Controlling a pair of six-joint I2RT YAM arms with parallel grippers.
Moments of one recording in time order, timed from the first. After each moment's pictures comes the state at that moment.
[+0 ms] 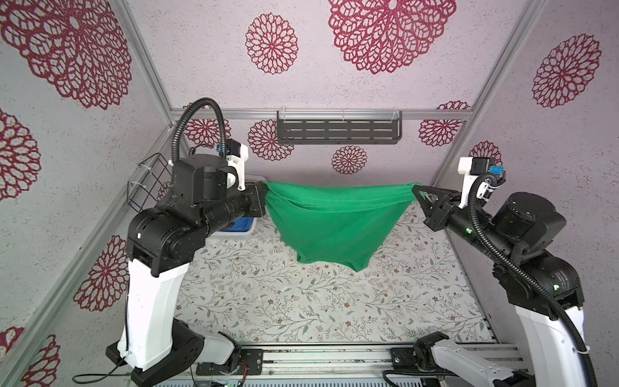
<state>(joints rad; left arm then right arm) -0.50 1.45 2.29 -1.32 -0.06 -0.37 0.36 1.05 1.74 -0.80 -0.19 0.35</state>
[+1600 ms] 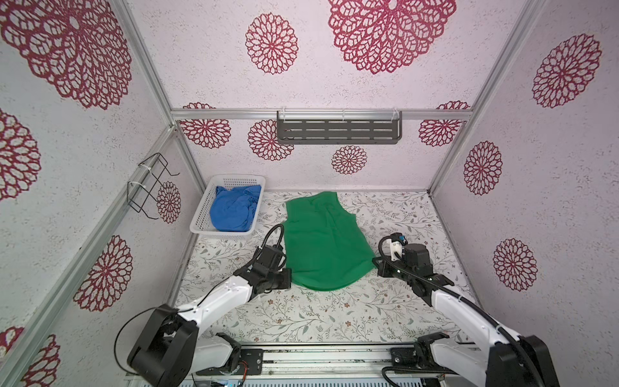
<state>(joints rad) -0.56 1.22 0.60 -0.33 0.12 -0.58 0.28 1.00 0.50 -0.17 -0.30 0.42</state>
